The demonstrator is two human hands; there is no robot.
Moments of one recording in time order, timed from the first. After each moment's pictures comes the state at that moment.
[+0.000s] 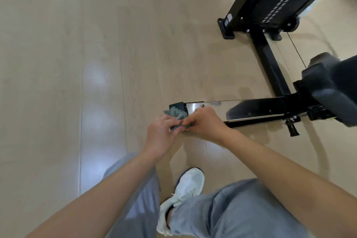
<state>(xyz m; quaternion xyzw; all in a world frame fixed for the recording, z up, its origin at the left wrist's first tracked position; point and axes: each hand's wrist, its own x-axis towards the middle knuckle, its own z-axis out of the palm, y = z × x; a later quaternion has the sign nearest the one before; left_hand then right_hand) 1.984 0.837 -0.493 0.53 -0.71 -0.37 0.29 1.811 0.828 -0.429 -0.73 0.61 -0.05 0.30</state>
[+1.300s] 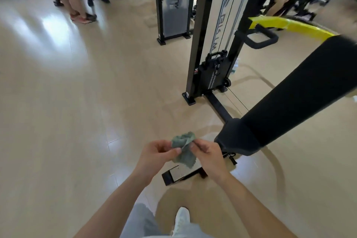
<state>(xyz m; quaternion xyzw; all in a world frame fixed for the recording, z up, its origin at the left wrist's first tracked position) 1.956 0.815 0.203 0.48 -0.56 -0.65 0.20 1.786 0.901 0.183 -0.39 0.68 -0.49 0.38</state>
